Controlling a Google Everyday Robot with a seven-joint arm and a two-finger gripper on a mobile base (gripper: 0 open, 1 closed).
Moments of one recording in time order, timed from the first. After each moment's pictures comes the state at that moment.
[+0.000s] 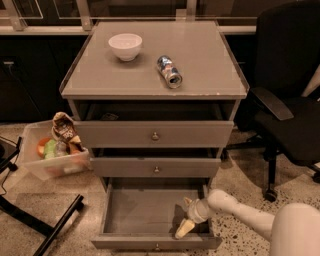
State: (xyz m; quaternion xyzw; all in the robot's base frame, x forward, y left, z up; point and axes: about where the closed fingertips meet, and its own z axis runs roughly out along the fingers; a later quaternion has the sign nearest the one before) arm 0.540 -0.124 0.205 -0.54 0.78 0.23 0.23
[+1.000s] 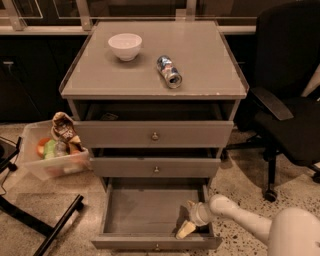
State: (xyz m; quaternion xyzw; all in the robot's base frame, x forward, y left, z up) arm 0.545 -0.136 0.175 -0.50 0.80 0.22 0.24
